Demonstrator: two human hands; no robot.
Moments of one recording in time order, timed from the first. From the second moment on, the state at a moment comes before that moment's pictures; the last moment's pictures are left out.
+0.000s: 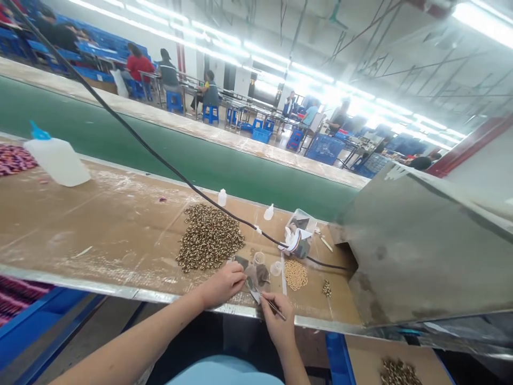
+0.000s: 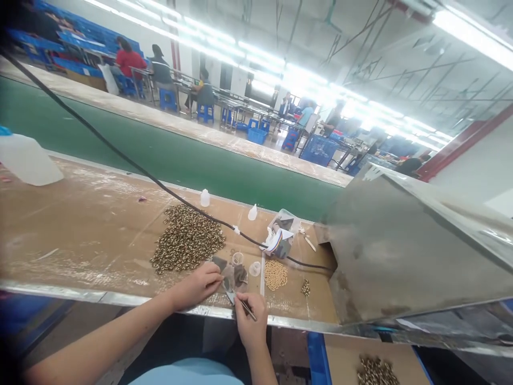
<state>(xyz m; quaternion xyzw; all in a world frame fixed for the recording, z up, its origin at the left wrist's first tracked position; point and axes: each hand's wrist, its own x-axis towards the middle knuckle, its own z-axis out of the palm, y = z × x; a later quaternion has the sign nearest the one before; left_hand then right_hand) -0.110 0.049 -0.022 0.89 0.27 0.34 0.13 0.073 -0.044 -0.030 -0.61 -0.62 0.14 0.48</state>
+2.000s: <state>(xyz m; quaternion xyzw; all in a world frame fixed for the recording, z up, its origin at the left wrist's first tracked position) -0.107 0.060 -0.028 0.89 0.26 0.37 0.01 0.165 -0.101 -0.010 -0.66 -0.34 0.21 0.64</state>
